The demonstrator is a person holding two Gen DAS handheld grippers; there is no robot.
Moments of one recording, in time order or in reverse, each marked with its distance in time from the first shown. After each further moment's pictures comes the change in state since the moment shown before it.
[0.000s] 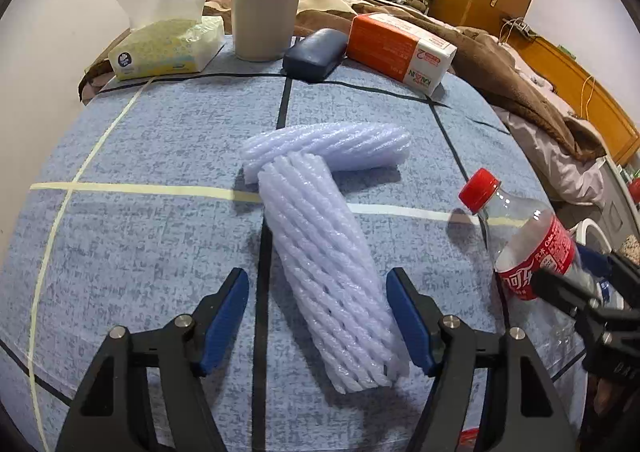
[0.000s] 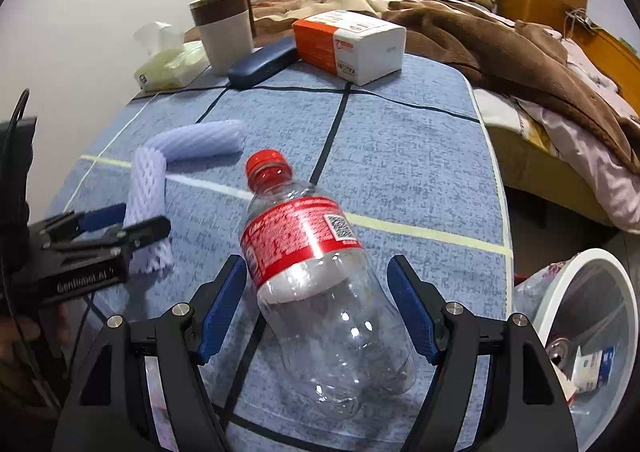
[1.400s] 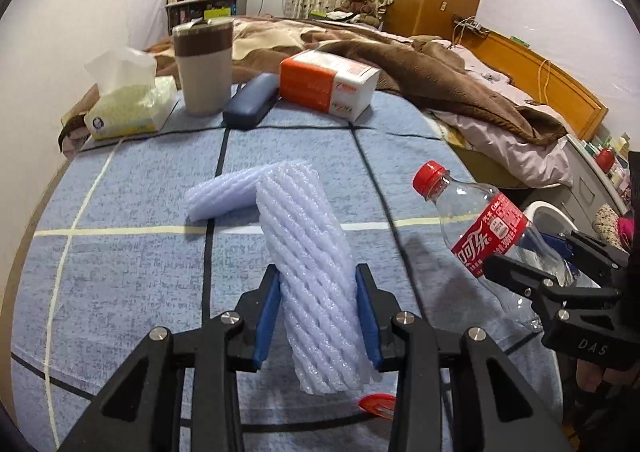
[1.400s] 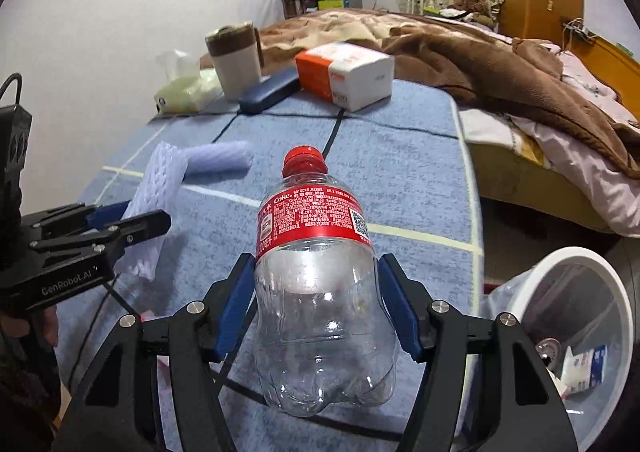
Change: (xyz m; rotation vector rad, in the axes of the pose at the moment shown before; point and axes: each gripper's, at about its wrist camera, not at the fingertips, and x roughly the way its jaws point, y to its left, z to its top) left arm -0.054 -0.052 -0.005 0.143 -0.100 -0.064; right arm -0.038 -0.017 -0.013 0.003 -0.112 0.041
